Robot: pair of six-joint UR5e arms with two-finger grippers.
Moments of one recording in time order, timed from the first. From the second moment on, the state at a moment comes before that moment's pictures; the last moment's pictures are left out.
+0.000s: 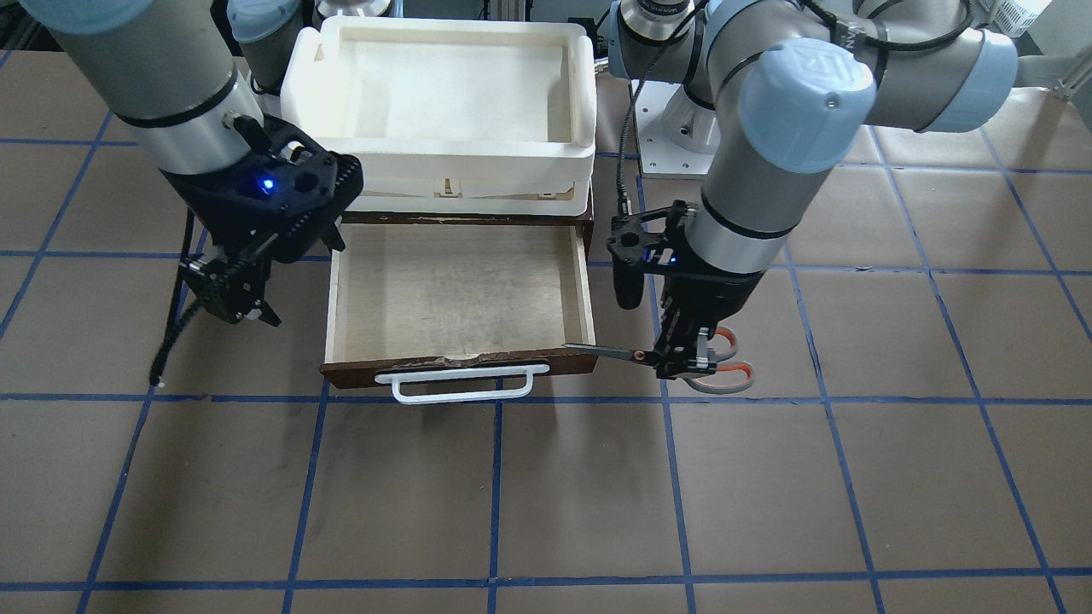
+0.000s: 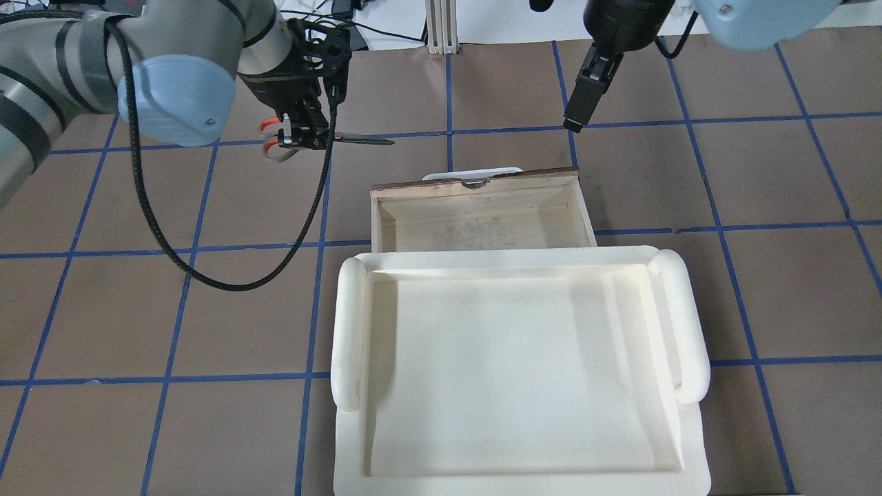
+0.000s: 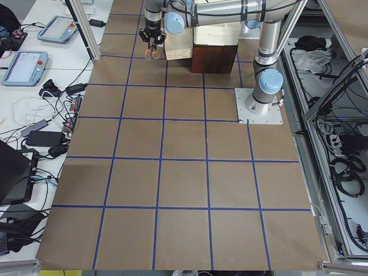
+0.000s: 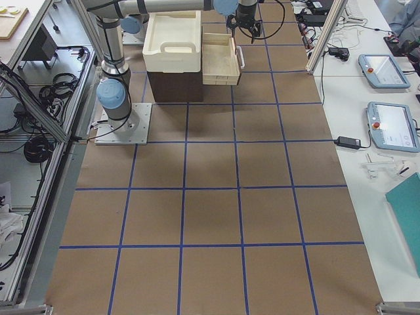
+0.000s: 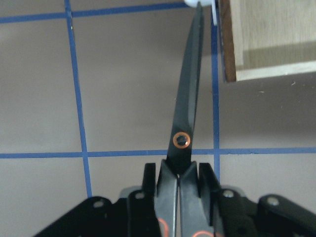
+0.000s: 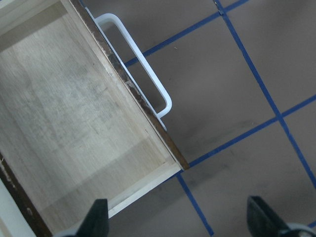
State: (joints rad) left arm -1.70 -1.81 -1.53 -1.25 1.52 1.48; right arm 1.63 -1.43 1.39 -1.59 -1.48 -0.96
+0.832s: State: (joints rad) left arm -1.95 -1.82 -1.59 -1.24 1.50 1.23; right arm 1.60 -1.52 1.43 -1.54 -1.61 -0.55
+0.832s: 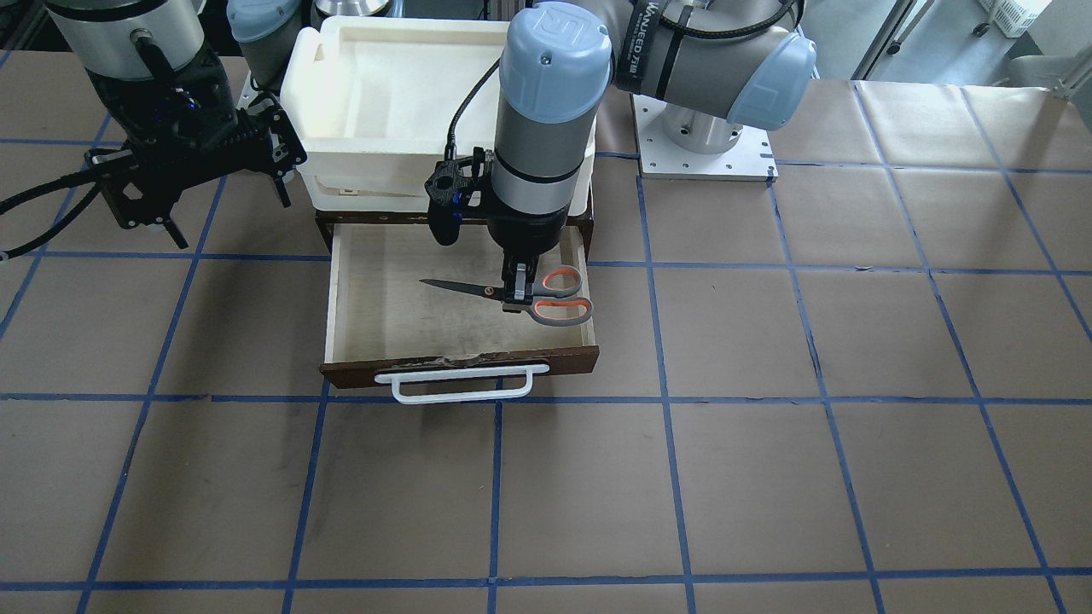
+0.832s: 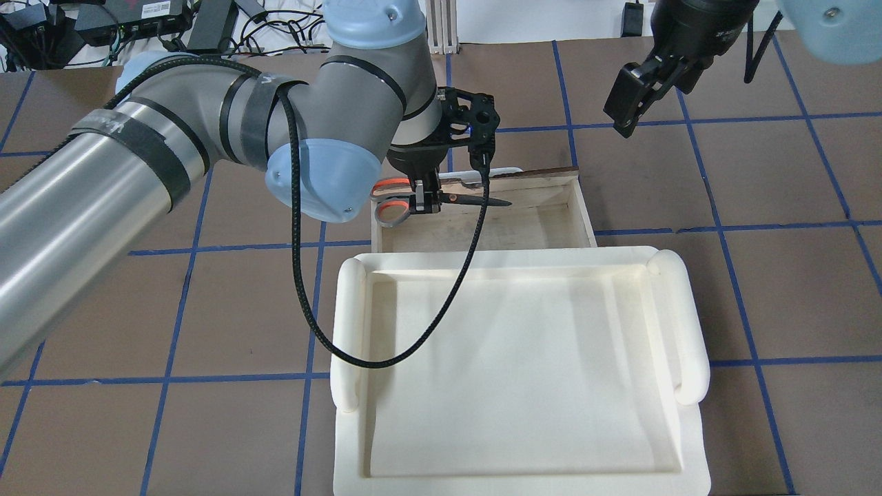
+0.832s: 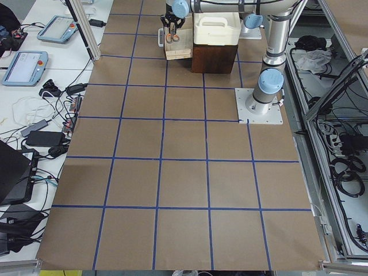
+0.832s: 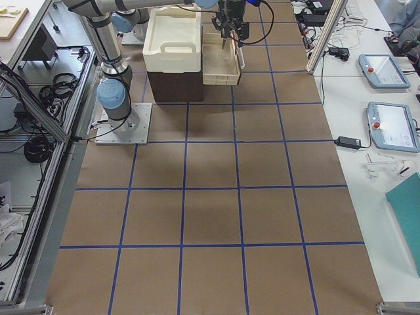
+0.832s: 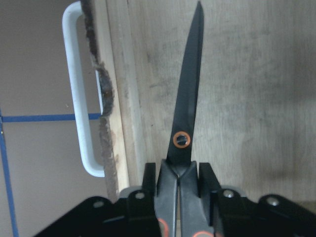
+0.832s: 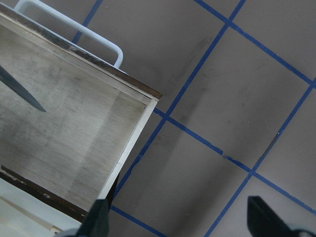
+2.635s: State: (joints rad) left arm -1.95 -1.79 -1.58 -1.22 1.49 0.89; right arm 1.56 -1.54 1.43 -1.54 -1.61 -0.47
